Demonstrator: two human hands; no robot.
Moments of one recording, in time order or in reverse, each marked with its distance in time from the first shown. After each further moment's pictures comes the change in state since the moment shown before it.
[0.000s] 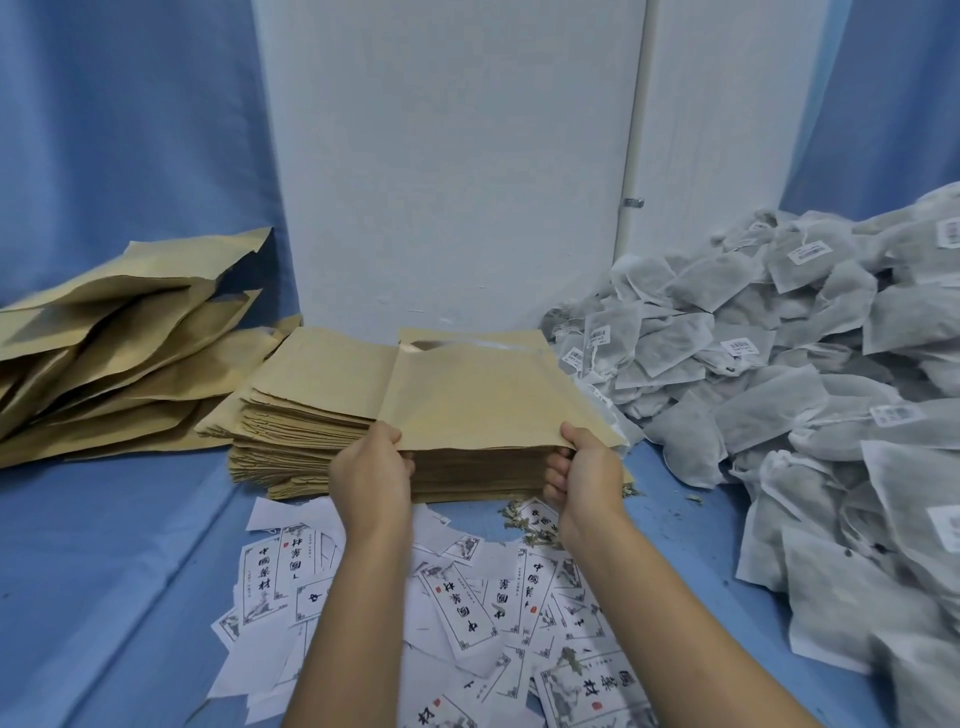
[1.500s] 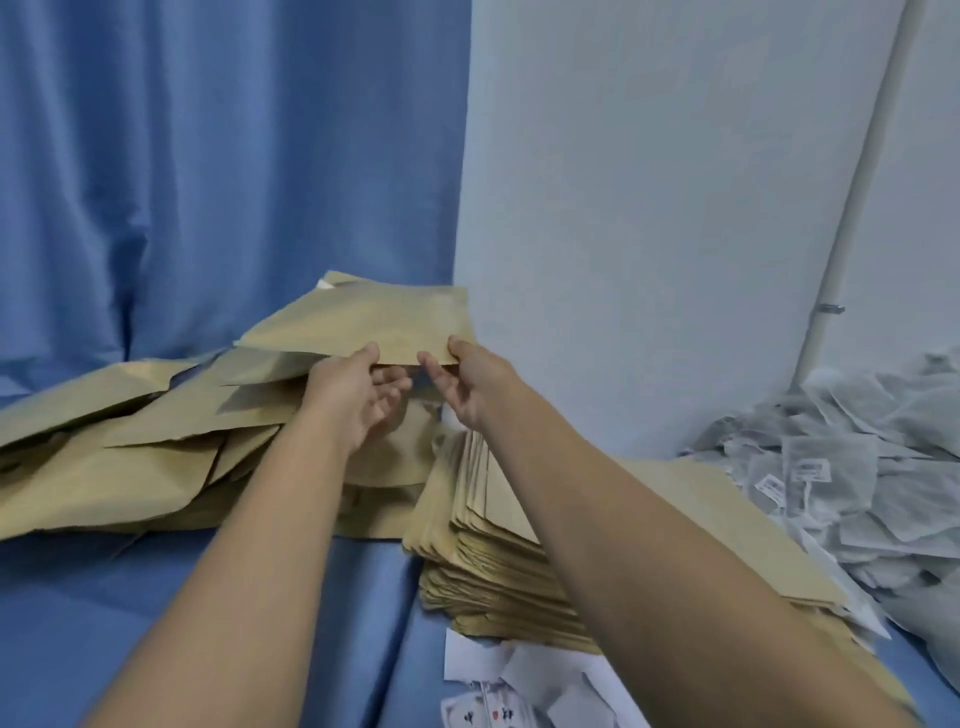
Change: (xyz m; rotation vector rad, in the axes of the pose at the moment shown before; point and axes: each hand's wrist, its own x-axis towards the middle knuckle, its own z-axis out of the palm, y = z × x) left_hand 0.212 0.170 -0.084 -0.282 -0.194 0.005; right_hand 0.000 0.041 0.337 -0.032 -0.564 0.158
